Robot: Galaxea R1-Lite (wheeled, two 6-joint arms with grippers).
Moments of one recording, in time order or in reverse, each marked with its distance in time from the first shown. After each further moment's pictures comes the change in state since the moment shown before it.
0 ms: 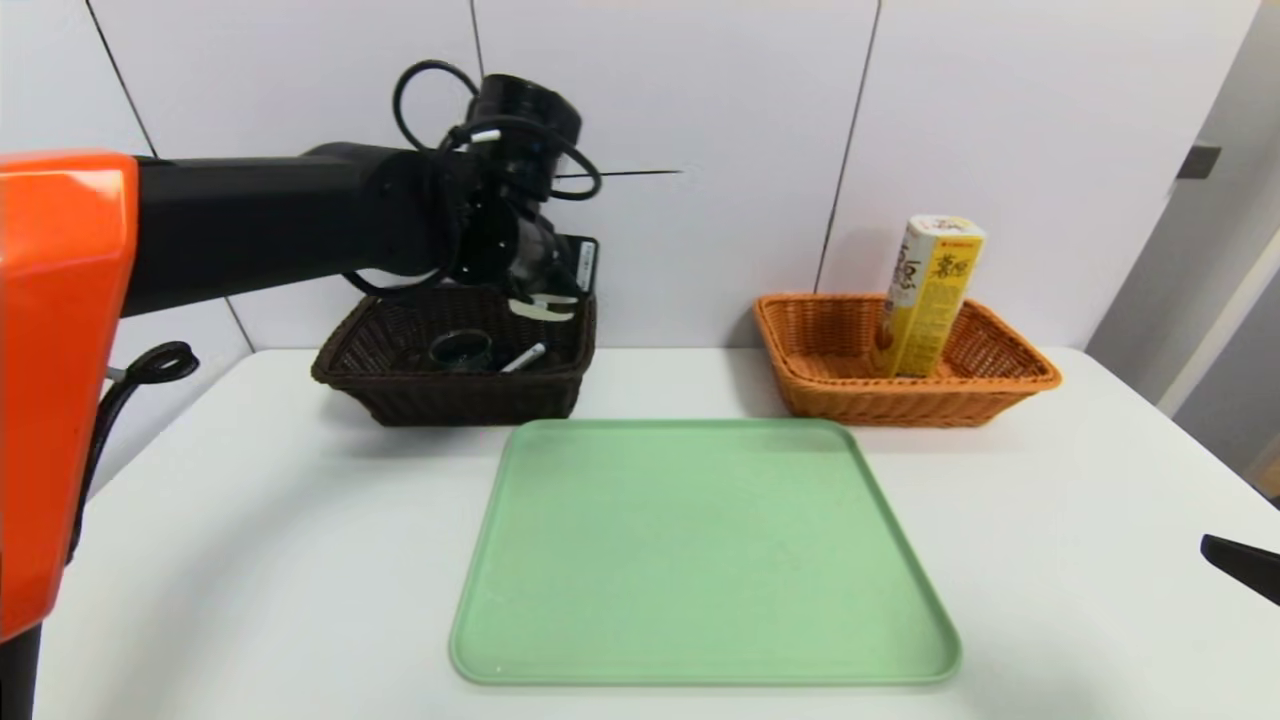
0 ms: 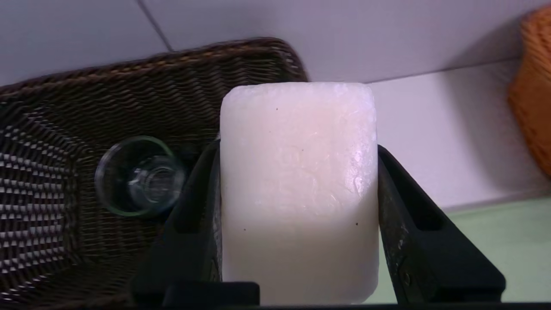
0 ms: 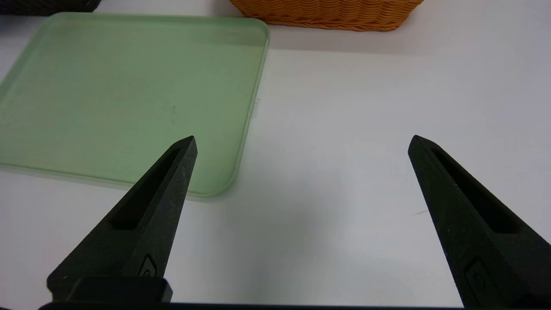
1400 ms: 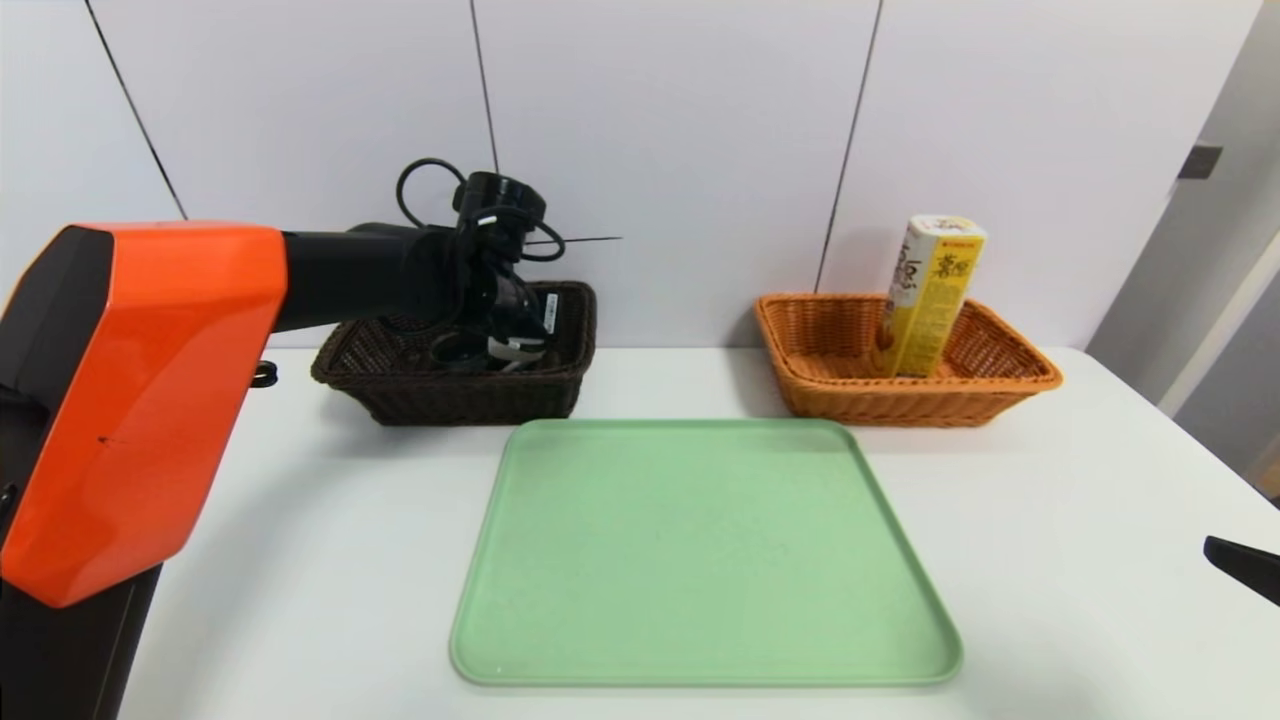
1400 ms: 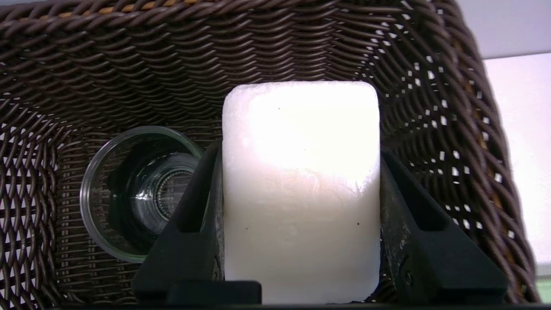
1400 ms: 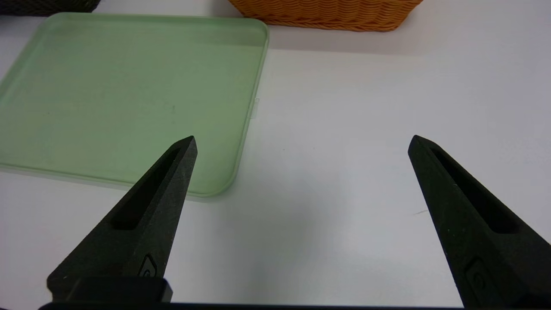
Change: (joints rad) left arm 0.146 0.166 0.000 -0.057 -0.102 -0.006; right arm 0.000 -0.007 0.001 0.002 -0.003 0.000
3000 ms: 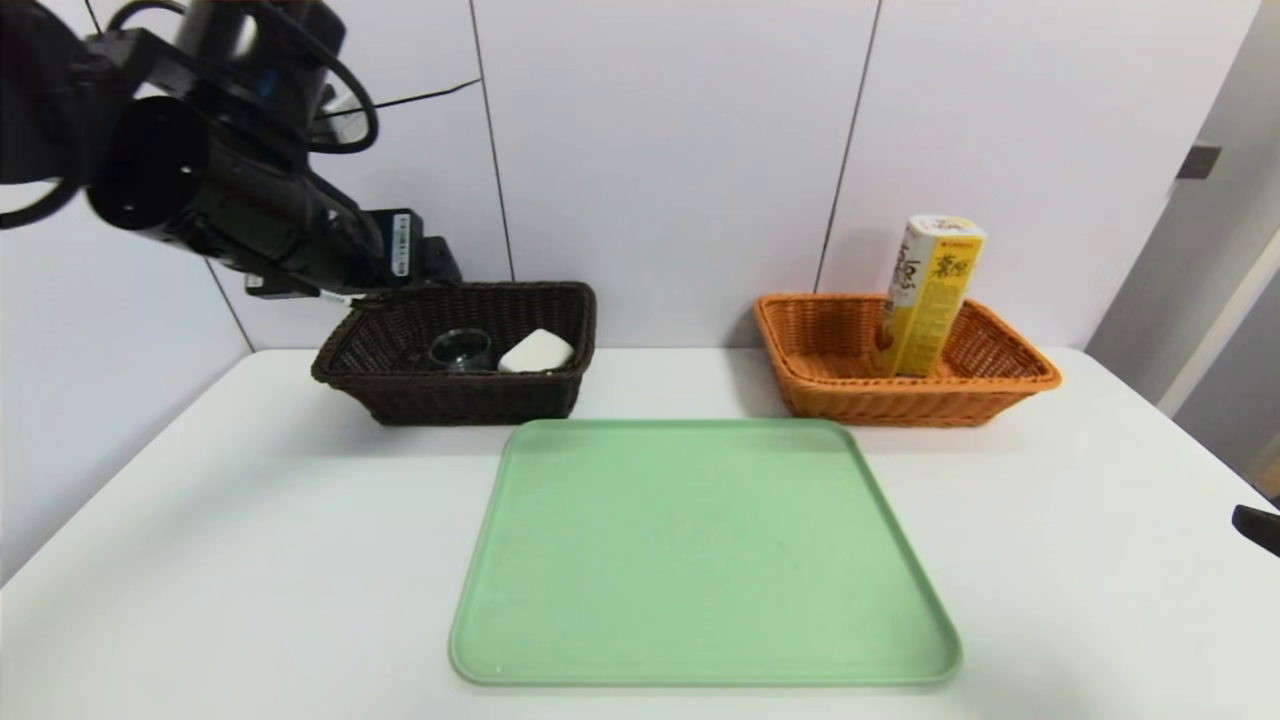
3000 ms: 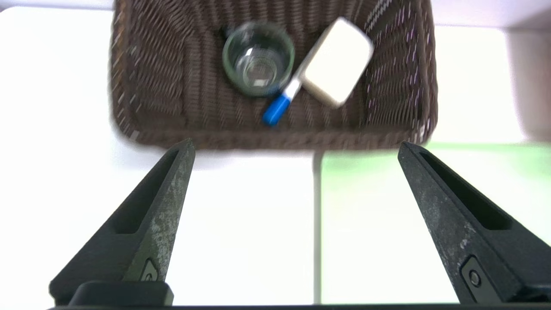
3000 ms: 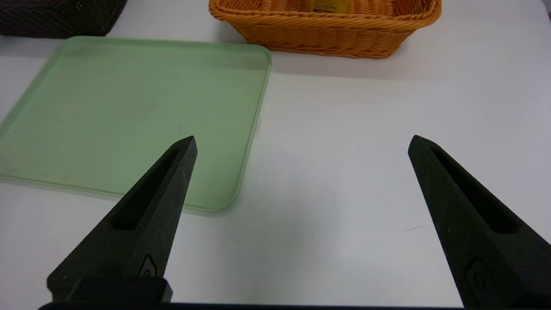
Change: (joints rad) left arm 0.010 -0.536 0.234 0.353 0.010 -0.149; right arm 0.001 -0.011 -0.053 0.005 0.002 -0.005
